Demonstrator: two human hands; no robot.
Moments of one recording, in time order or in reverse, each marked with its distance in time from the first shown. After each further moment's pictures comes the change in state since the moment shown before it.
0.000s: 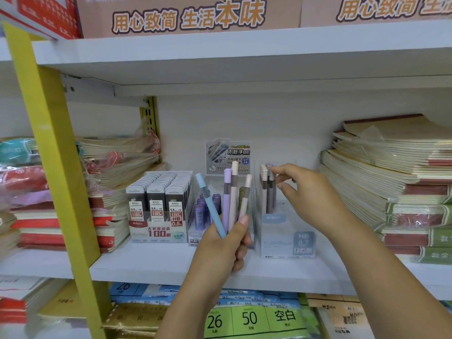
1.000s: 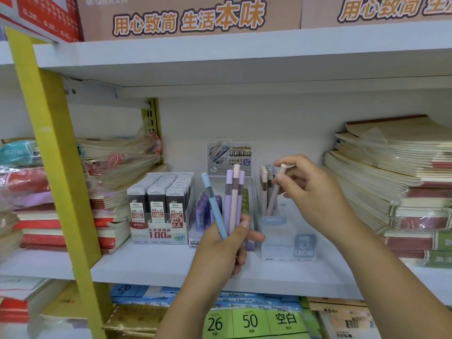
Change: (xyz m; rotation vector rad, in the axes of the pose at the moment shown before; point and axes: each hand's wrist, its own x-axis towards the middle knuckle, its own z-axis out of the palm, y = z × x) left_hand 0.001 0.005 0.002 0.039 -0.005 0.036; right_hand -0.007 -0.010 -0.007 0.383 0.105 -0.016
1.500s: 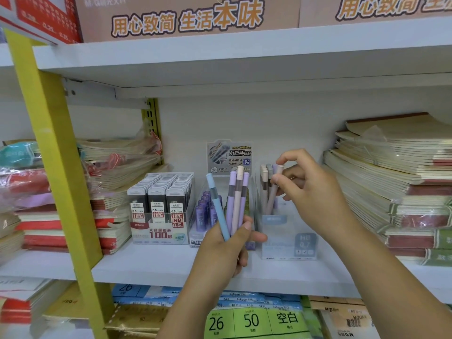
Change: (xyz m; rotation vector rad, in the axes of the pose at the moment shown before) left_hand 0.000 -0.002 0.000 0.056 -0.022 -0.002; right_hand -0.003 -0.007 0.003 -0.014 0.027 -0.010
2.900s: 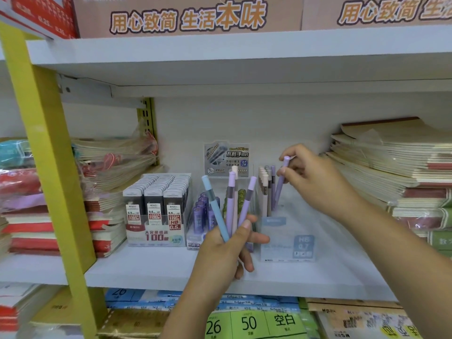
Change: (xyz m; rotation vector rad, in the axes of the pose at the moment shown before) left_hand -0.002 0.000 0.000 -0.021 -0.060 0.069; right_hand 0.030 0.015 -0.017 -0.257 -0.126 -0.043
